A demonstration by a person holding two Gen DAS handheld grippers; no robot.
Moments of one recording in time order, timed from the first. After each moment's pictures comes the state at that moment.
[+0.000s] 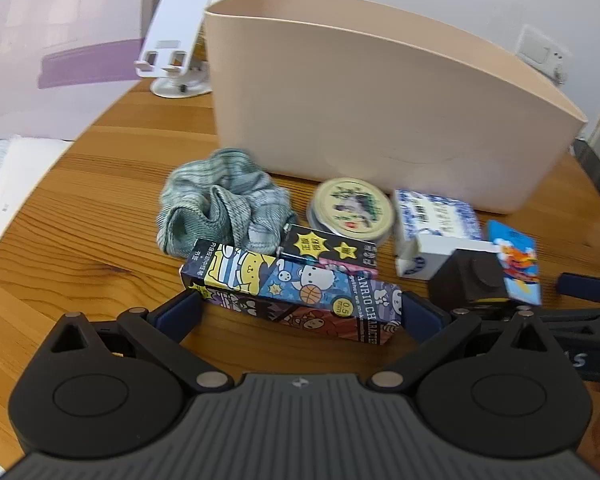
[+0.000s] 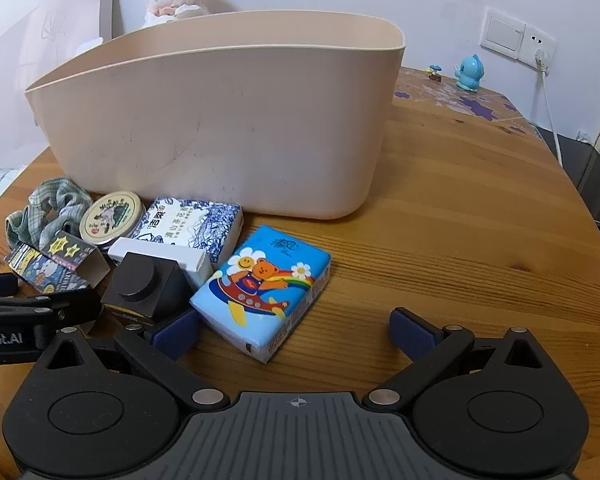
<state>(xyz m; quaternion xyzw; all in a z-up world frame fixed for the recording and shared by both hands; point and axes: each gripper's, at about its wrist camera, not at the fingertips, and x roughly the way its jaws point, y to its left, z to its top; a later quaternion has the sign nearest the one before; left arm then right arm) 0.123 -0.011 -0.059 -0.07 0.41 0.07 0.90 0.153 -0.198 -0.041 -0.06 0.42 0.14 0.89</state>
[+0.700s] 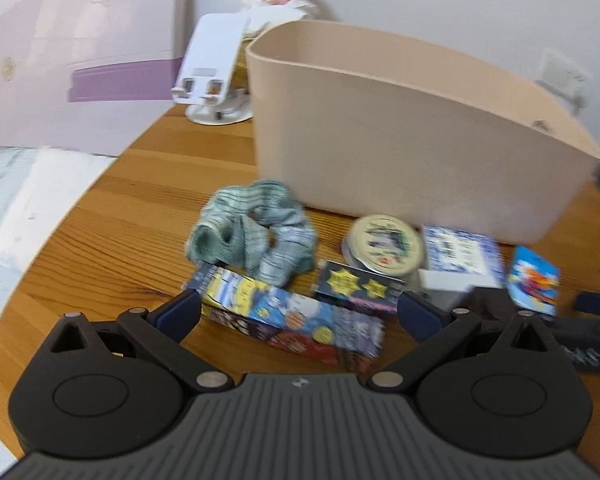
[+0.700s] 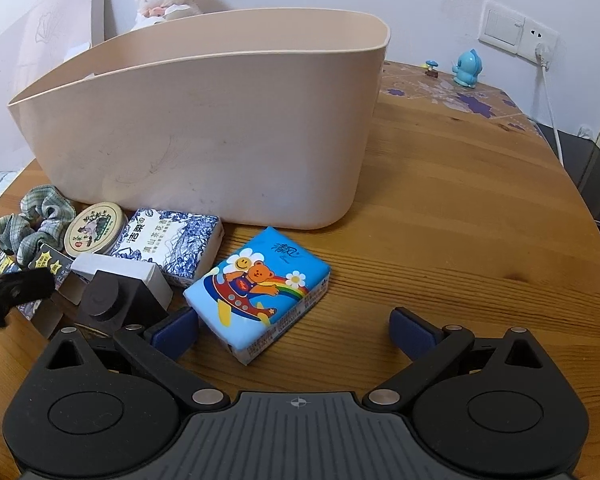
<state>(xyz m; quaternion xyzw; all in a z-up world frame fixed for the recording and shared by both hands) 0.124 -0.004 -0.040 -0.06 0.40 0.12 0.91 0.165 -0.204 -0.039 -0.06 0.43 0.14 0.89</state>
